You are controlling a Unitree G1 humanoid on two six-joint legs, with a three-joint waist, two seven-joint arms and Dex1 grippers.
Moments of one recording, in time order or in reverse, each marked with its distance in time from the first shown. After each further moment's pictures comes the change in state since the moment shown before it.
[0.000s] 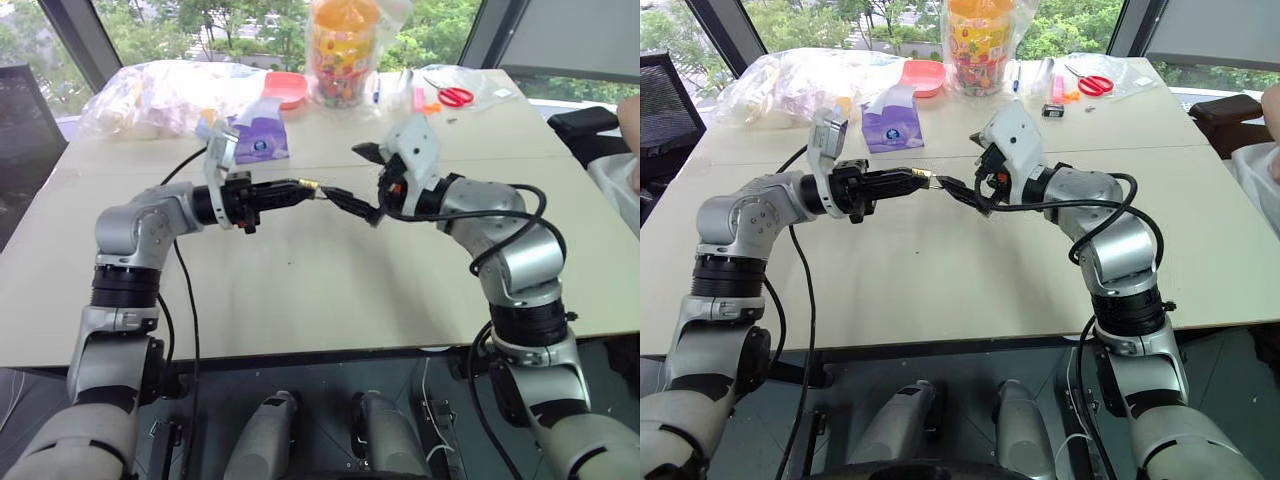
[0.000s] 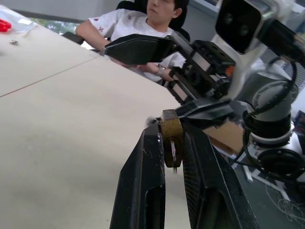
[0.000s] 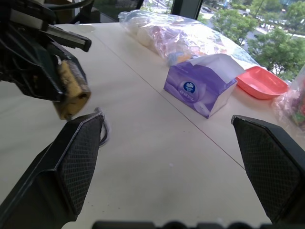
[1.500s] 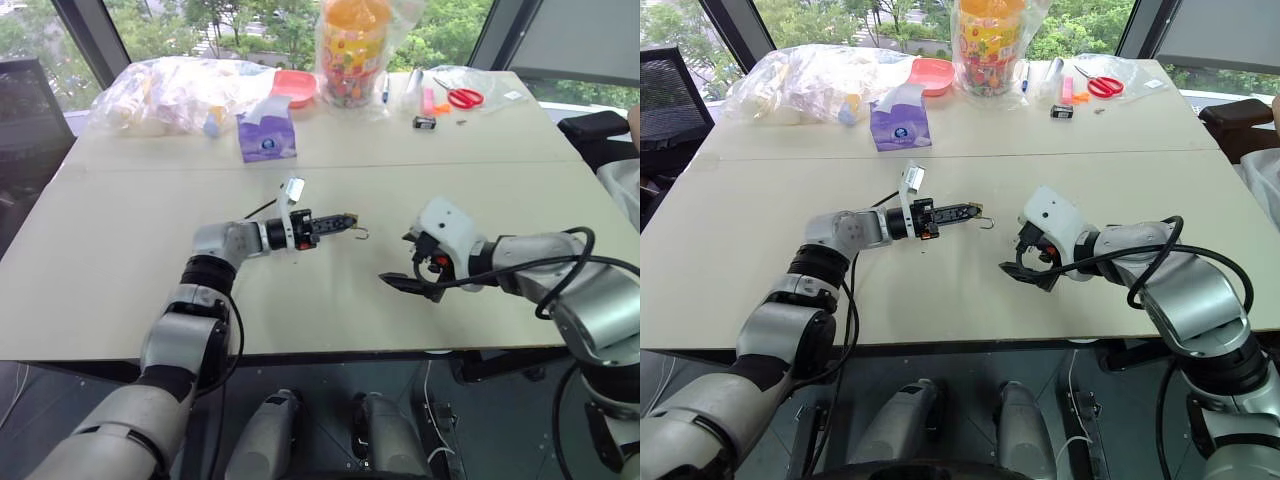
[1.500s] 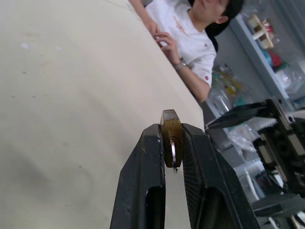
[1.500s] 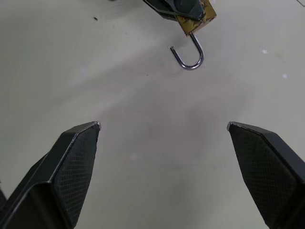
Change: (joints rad) left arm -0.186 -0.344 -0.022 0.715 0.139 -0.069 0.168; right arm 0.220 -0.379 0.048 -0.356 0.123 0.509 -0.003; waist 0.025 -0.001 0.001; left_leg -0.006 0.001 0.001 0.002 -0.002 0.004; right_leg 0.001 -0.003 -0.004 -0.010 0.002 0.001
